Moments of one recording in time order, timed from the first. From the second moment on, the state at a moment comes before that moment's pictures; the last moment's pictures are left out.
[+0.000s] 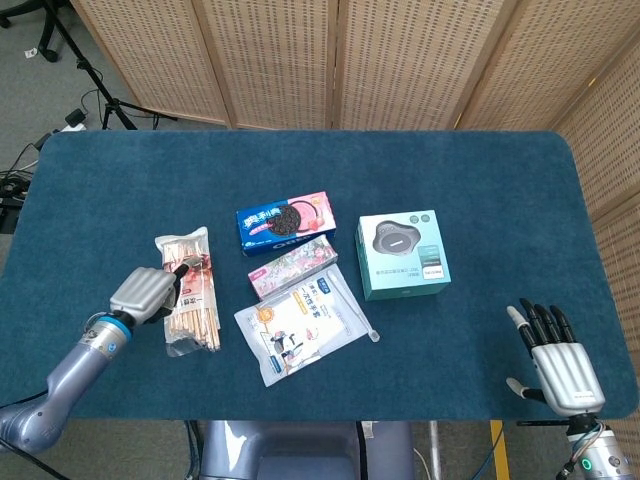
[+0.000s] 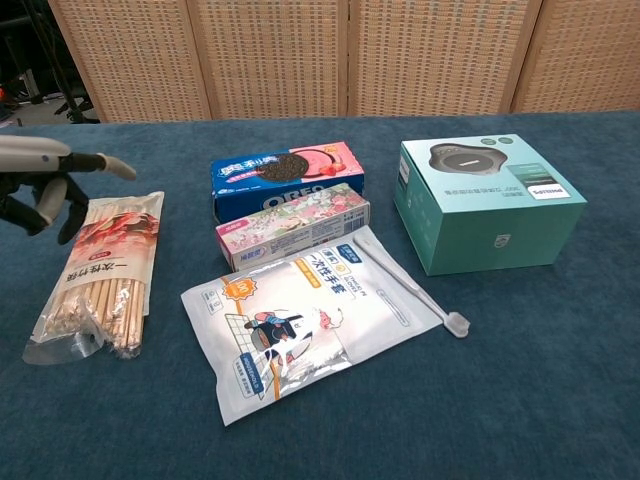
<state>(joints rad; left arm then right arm) -0.66 -1.11 -0.17 -1.84 0.88 0.74 0.42 0.10 -1.10 -0.01 -1.71 -1.57 1.40 -0.24</state>
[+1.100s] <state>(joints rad) -1.14 -1.19 0.01 -1.83 0.39 0.66 0.53 0.10 -1.09 -0.01 -1.71 -1.56 1.40 -0.20</state>
